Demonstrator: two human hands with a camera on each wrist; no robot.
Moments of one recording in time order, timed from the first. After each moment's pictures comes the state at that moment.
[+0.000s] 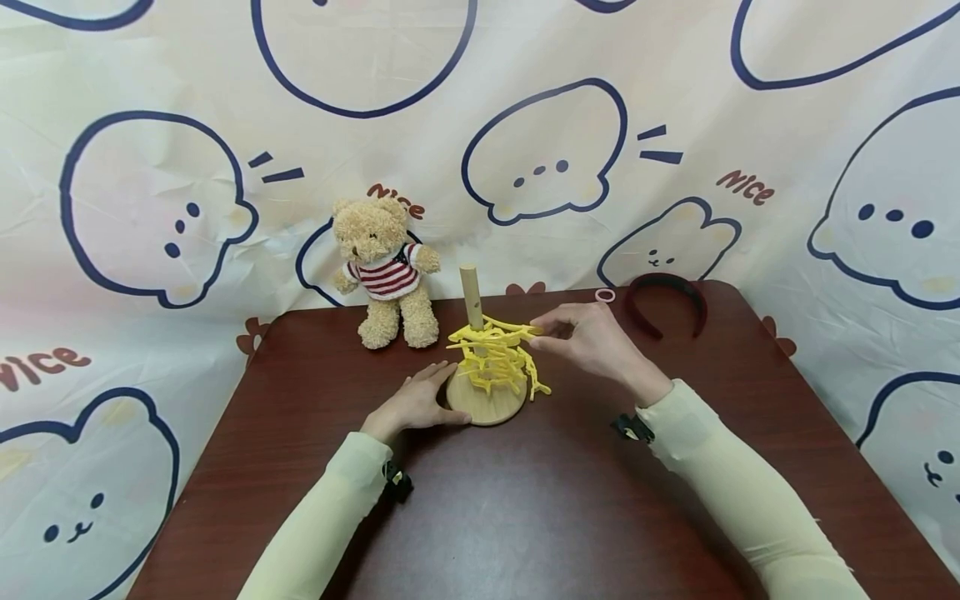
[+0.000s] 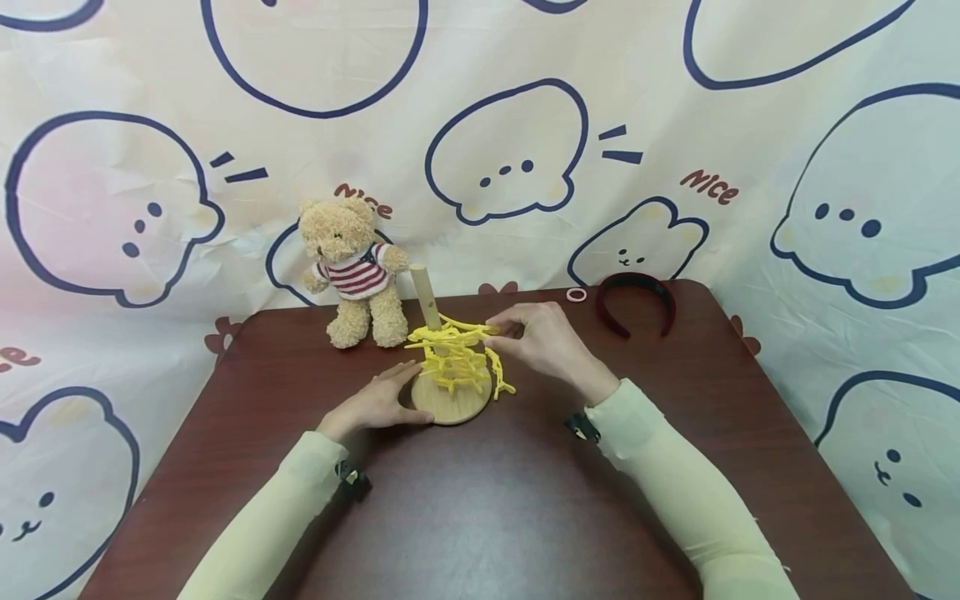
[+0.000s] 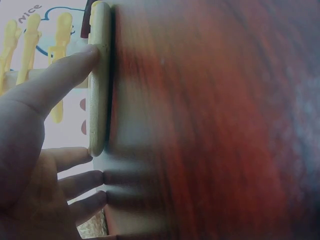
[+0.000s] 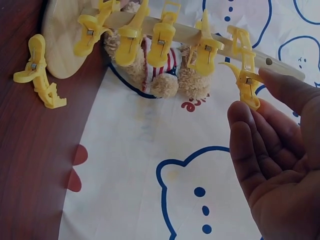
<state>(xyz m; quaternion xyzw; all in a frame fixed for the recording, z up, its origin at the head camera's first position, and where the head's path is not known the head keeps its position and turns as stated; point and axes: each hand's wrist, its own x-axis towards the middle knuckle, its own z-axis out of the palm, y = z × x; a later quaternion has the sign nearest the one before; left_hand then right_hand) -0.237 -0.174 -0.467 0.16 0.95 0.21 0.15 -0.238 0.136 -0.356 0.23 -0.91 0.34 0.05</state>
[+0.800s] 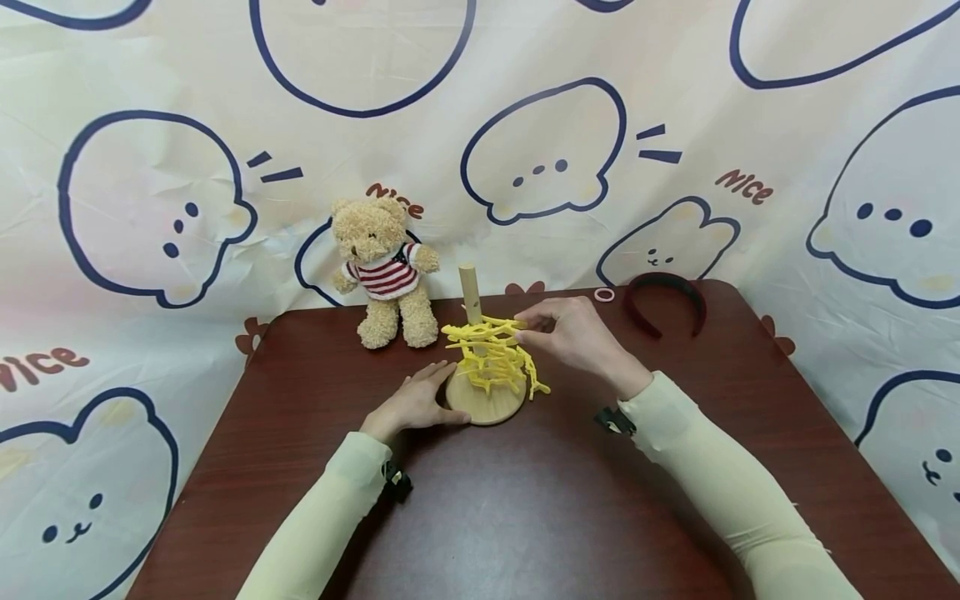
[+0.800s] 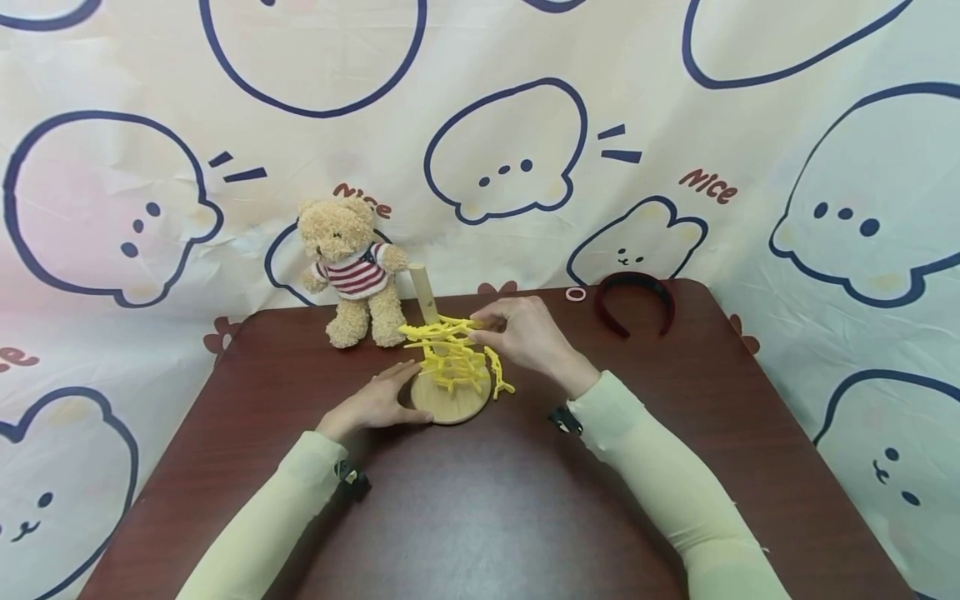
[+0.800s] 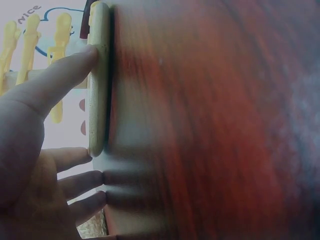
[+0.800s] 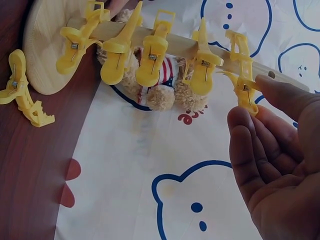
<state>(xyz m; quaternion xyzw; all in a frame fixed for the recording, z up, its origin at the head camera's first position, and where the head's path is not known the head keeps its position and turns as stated) -0.237 -0.175 -0.468 0.16 0.95 0.22 0.15 -0.247 0.115 -0.356 0.25 -0.90 0.35 0.07</state>
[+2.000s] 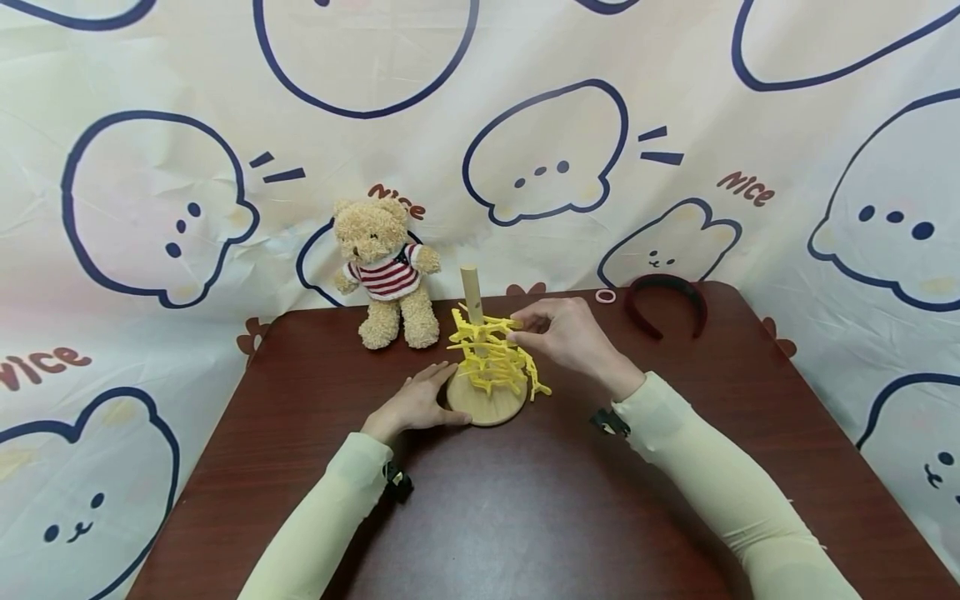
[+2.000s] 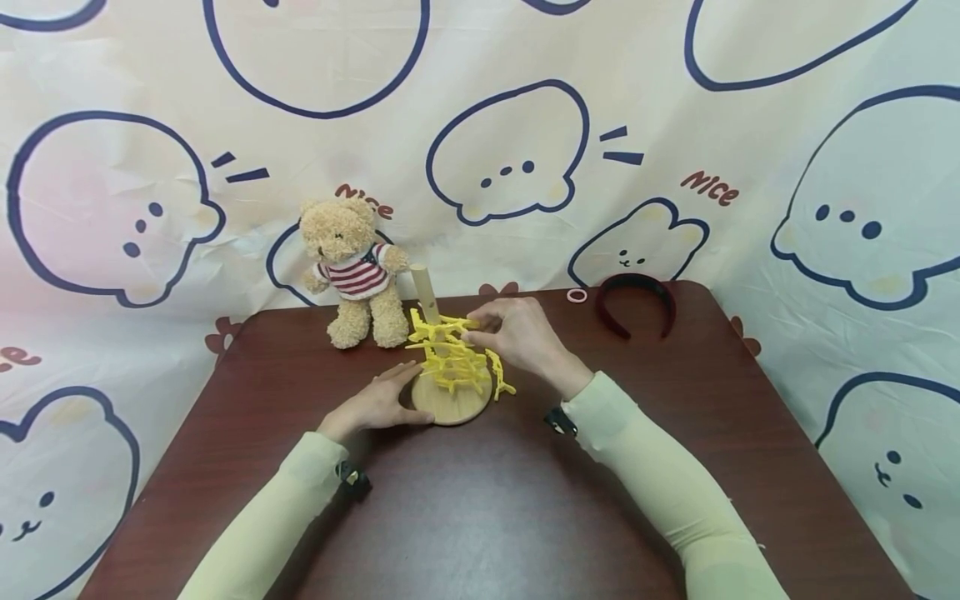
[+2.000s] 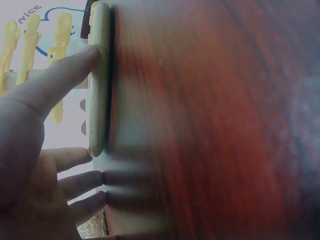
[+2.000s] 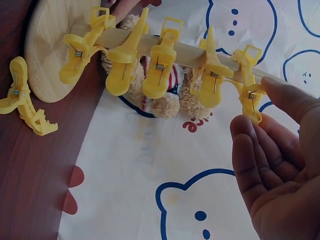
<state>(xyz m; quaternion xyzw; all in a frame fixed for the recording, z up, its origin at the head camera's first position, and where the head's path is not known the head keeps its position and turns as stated) -0.236 -0.174 -0.469 0.16 0.95 0.21 0.14 -0.247 0.106 -0.358 0.23 -0.90 0.36 0.07</state>
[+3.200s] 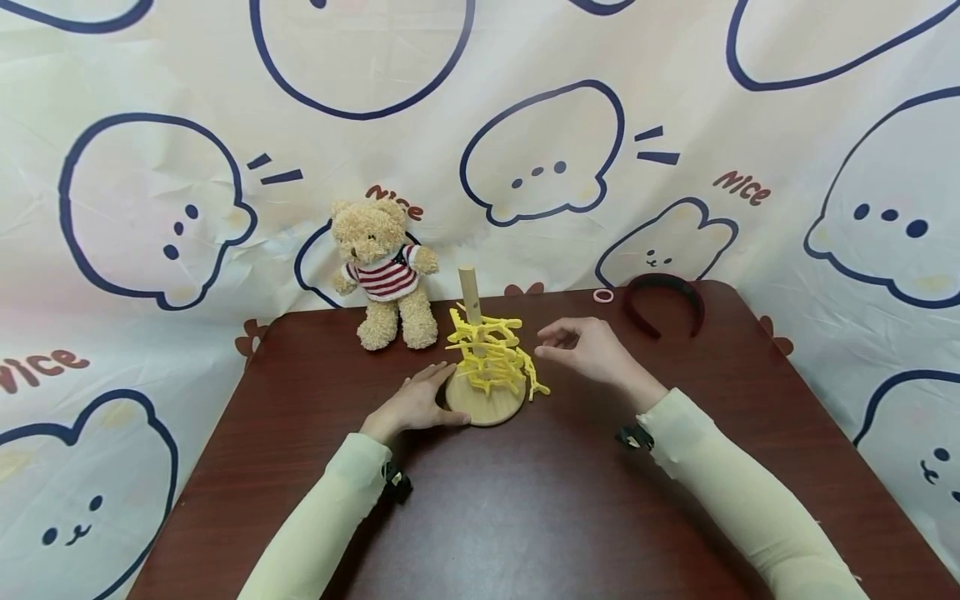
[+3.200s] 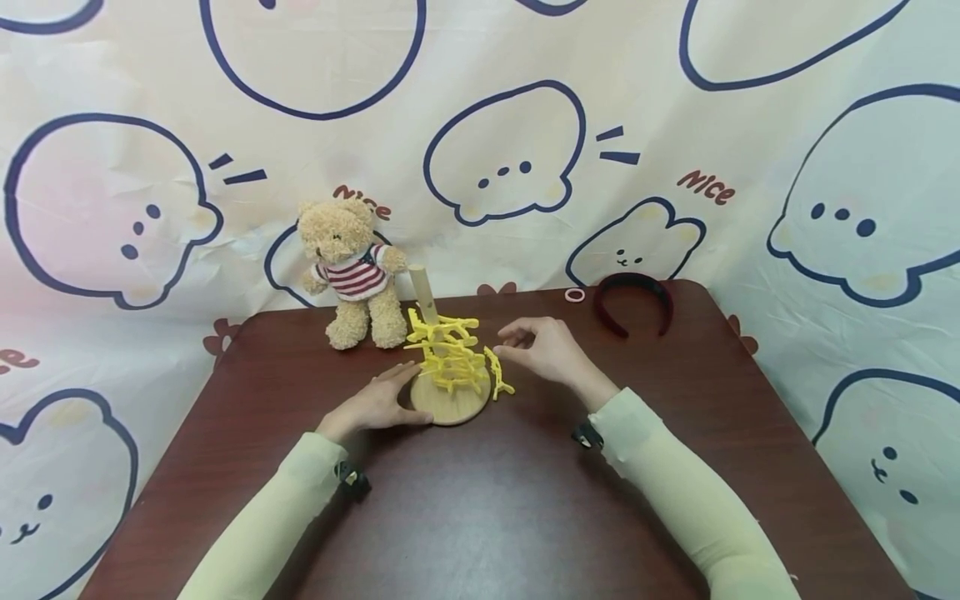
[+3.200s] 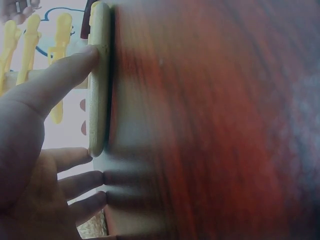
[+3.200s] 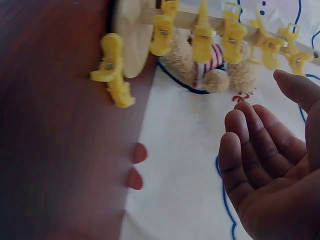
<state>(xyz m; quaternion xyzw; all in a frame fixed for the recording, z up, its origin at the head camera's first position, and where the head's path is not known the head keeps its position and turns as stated) -0.237 -0.175 -0.470 0.17 0.95 0.21 0.15 -0.259 0.150 -0.406 0.18 -0.89 0.41 -0.01</state>
